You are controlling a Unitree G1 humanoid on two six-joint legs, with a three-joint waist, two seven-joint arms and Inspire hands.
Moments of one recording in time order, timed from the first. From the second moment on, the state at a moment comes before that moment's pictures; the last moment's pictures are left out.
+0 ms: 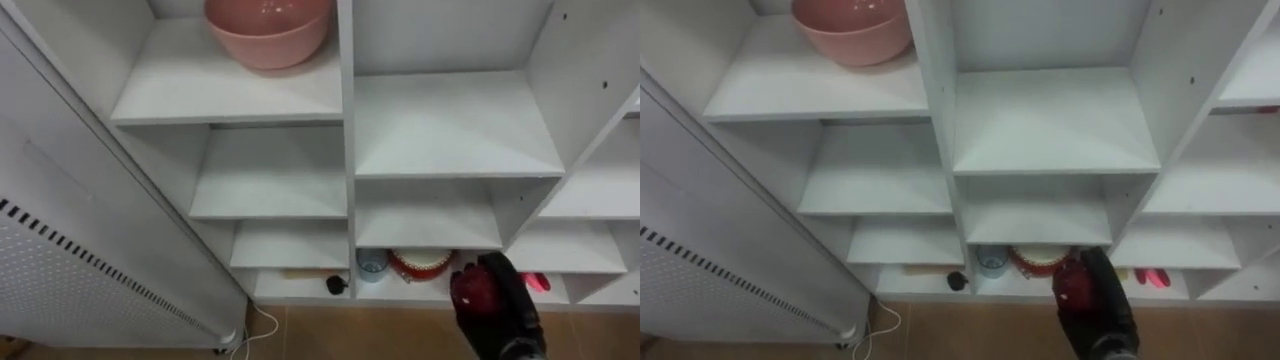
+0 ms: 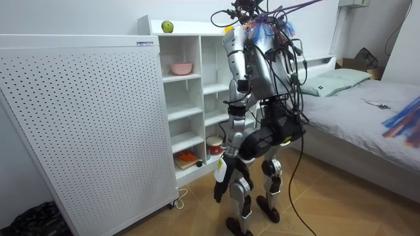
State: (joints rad) left arm 0.03 0.17 -0.35 1.08 0.07 0.13 0.30; right arm -0.59 -0.29 -0.08 1.01 1.64 0.03 0.02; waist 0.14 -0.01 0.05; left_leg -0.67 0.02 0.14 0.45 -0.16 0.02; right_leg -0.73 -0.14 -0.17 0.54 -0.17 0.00
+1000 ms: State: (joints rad) left arm 0.03 0.20 -0.41 0.94 0.03 0.15 0.30; right arm -0.75 -0.34 -0.06 0.77 1.63 -0.05 -0.18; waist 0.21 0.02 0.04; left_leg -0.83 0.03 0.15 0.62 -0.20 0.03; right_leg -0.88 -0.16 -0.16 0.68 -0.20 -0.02
